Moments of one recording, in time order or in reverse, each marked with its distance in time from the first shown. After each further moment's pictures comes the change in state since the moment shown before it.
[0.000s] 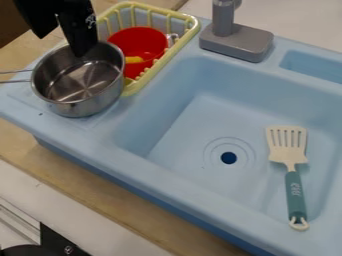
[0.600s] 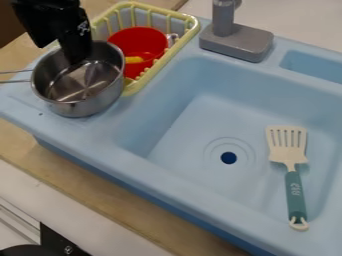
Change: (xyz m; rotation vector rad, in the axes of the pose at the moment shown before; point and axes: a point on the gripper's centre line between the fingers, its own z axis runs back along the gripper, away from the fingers) arm -0.006 0.007 -0.013 -0.087 0.071 -0.059
